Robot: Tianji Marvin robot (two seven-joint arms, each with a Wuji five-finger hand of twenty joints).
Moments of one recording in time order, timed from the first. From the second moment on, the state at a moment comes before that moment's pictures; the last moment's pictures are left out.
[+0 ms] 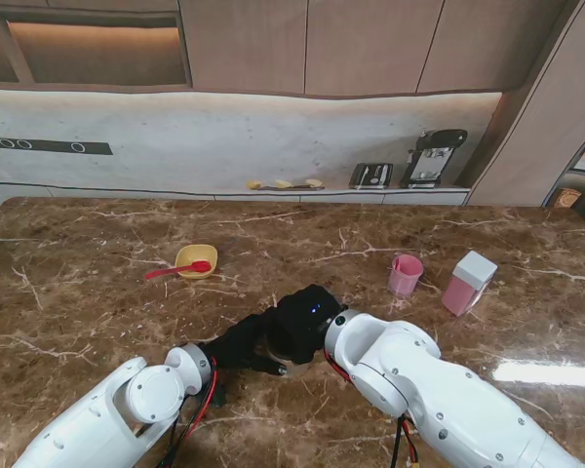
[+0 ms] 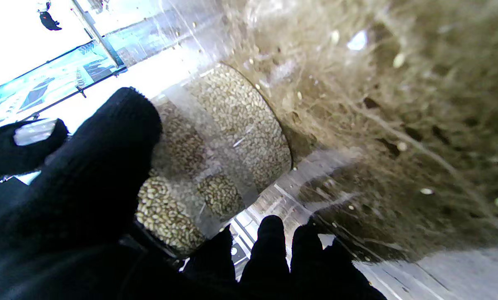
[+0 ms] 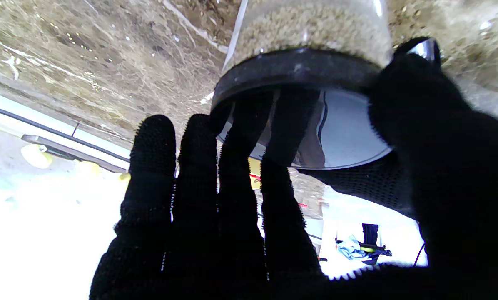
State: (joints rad) left arm 1.43 -1.10 -0.91 -1.38 0.29 -0.15 -0.17; right arm -1.34 -1.01 0.78 -1.78 -1.22 -0.02 0.32; left_hand 0.59 -0.55 0.59 -0.11 0.11 -0.10 0.37 0.64 0.15 0.03 0.06 0.40 0.03 -0.05 0.06 0.42 -0.15 -0.20 0.05 0.52; right_hand 0.37 -0.85 1.00 -0.18 0.51 0.03 0.26 0.66 0.70 0.03 0.26 0.47 0.81 0.00 0.42 0.55 0.61 0.00 1.02 0.43
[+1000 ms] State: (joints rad) left arm 1.44 -1.10 -0.91 -1.37 0.29 -0.15 -0.17; right arm -1.44 -1.02 0.86 -1.83 -1.37 -0.02 0.24; left_hand 0.58 -0.55 0.59 -0.11 0.11 -0.09 0.38 0.64 0.15 0.02 0.06 0.40 0.03 -0.07 0.06 0.42 -0.15 -0.22 0.04 0.52; right_hand 0.06 -0.45 0.71 -0.09 0.29 0.00 0.11 0.62 0.43 -0.04 0.15 0.38 0.55 0.01 0.18 0.38 0.39 0.02 0.81 0.45
